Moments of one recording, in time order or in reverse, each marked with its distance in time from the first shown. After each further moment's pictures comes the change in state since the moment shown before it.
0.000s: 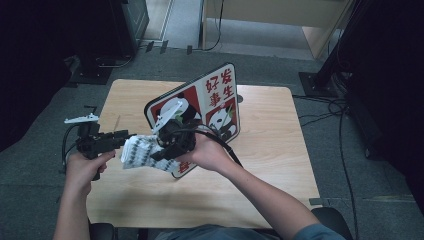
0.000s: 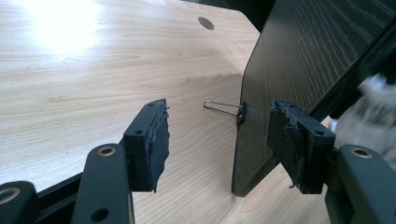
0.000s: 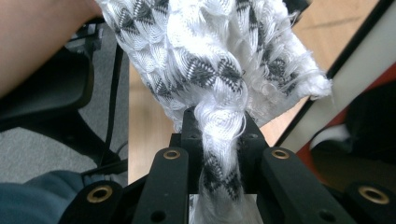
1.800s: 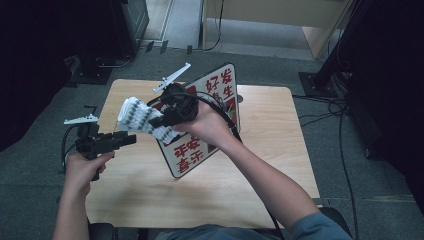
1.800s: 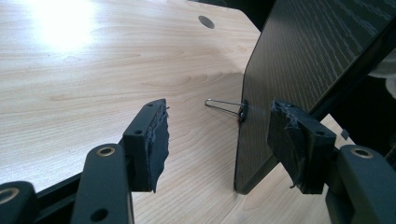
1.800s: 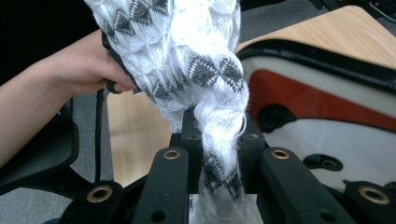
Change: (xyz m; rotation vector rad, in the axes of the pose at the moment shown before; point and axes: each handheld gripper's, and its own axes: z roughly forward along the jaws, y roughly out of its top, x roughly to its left) left arm 0.004 -0.002 0.000 -0.003 -0.006 0.002; right arm -0.024 0.045 -0.052 -0.091 -0.103 0.119
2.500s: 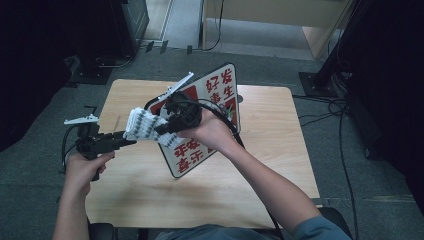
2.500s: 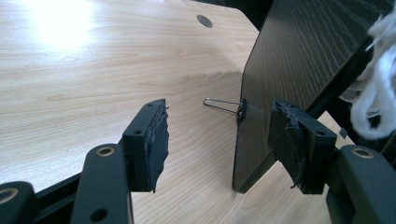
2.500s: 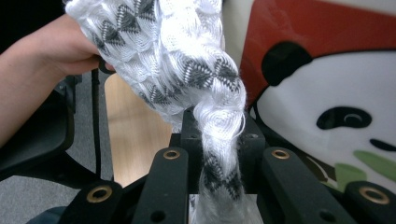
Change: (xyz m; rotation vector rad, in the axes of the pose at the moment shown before) left arm 0.000 0.000 0.000 0.006 -0.006 0.003; right arm -0.007 -0.020 0.011 0.035 0.011 0.023
